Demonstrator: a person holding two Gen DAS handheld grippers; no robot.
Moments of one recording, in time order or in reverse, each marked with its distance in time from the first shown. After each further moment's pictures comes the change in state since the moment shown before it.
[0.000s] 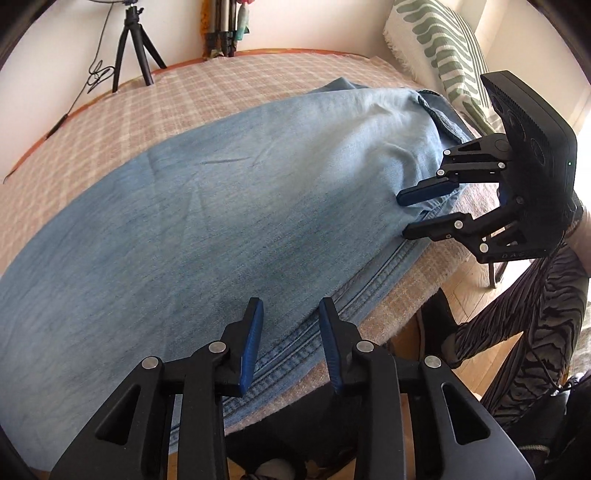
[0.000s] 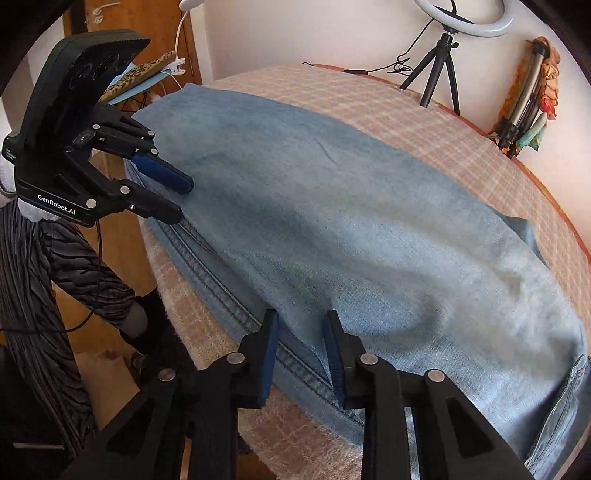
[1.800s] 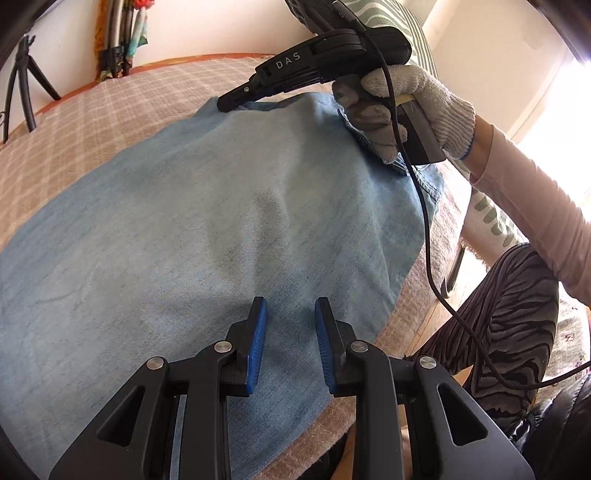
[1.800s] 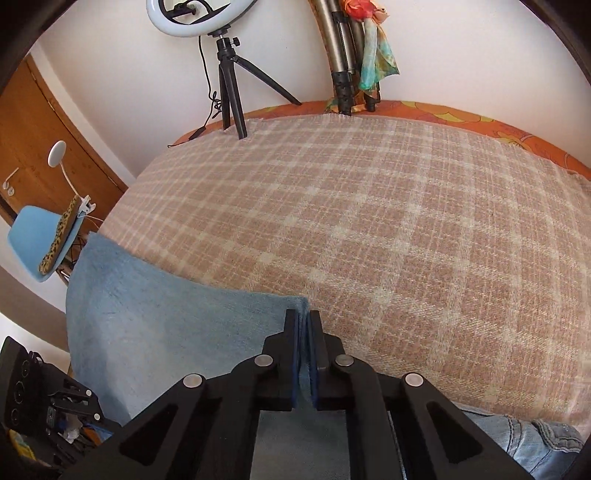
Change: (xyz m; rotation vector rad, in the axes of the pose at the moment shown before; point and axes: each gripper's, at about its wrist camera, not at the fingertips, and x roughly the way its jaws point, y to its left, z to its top) left arm 0.065 -0.075 0.080 0.103 -0.017 -0.243; right arm 0.004 -0.240 0.037 0.482 -0.117 0.015
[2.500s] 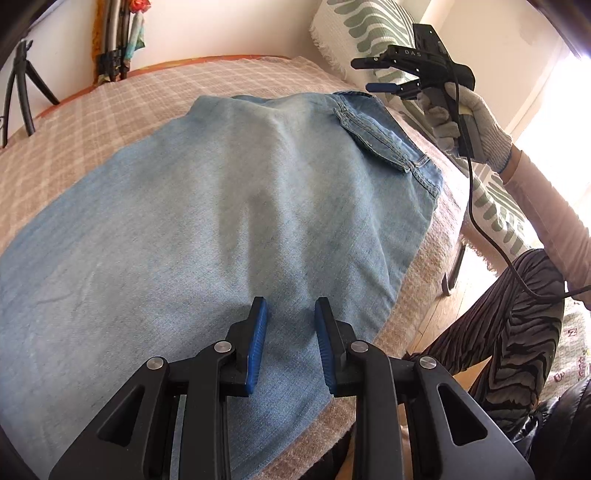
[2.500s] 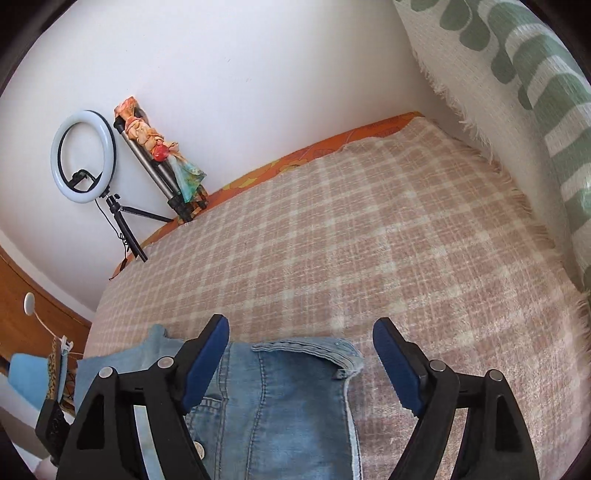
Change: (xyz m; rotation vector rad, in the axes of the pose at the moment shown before) left arm 0.003 -0.002 0.000 0.012 -0.007 0.000; right arm -0.151 -0.166 -0.100 0.500 -0.257 -0.135
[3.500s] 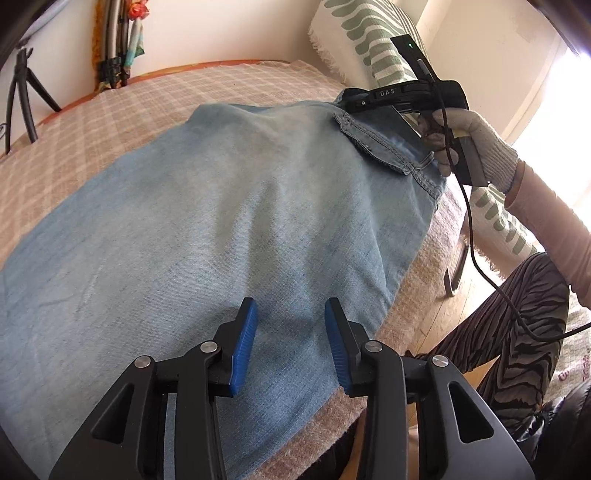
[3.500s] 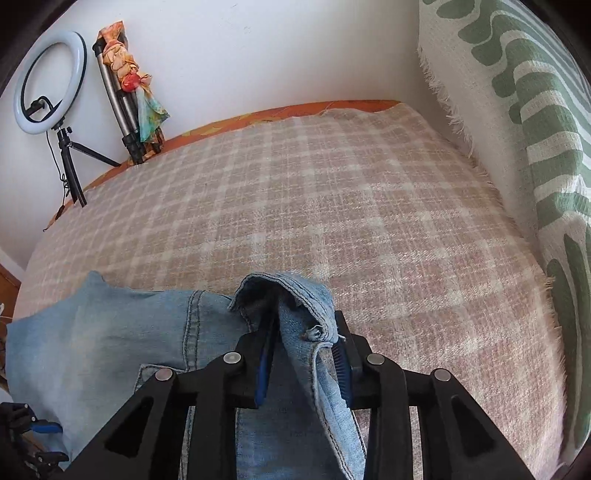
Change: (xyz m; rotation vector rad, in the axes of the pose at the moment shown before) left arm -0.005 -0.003 -0.002 0.008 -0.022 0.030; right arm 0.029 0.049 -0.032 -0.144 0.073 -0.316
